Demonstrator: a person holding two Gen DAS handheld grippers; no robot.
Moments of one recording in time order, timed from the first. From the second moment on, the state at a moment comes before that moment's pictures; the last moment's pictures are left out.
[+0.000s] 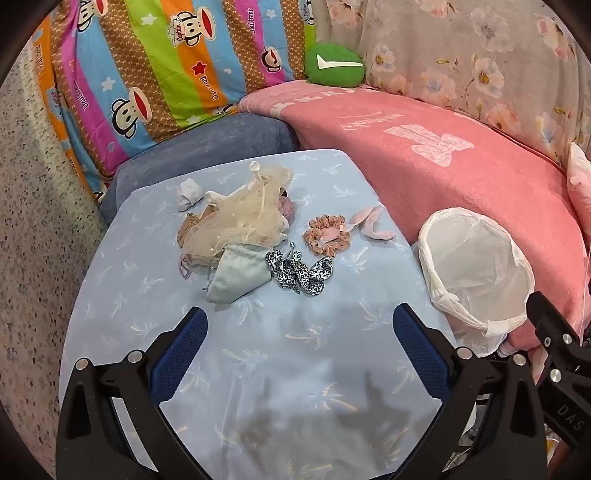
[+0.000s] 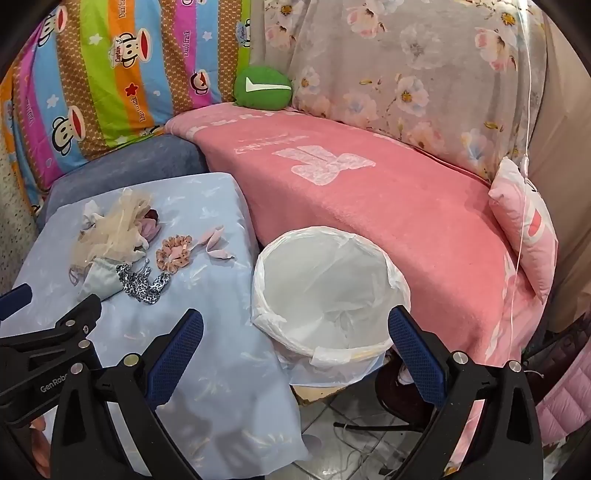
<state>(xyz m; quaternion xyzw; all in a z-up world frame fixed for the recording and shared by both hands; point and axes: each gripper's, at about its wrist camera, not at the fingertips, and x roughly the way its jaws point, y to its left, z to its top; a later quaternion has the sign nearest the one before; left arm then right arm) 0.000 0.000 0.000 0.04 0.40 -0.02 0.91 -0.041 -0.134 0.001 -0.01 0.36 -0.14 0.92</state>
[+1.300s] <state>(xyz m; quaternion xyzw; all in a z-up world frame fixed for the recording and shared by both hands) -0.004 -0.003 0.010 0.03 0.39 -0.02 0.92 -0.046 -0.137 0.015 -0.01 0.34 -0.14 0.93</state>
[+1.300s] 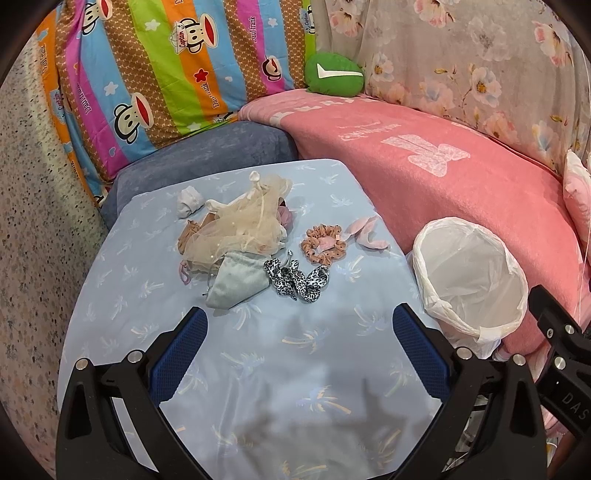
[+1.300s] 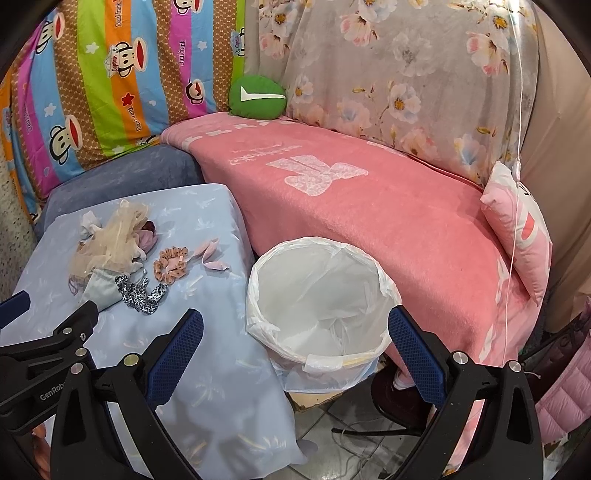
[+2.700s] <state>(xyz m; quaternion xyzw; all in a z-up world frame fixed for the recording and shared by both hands) -0.004 -0.003 0.021 0.03 0.38 -0.03 0.92 -0.046 -0.136 0.018 -0.01 0.34 -0.14 0.93</state>
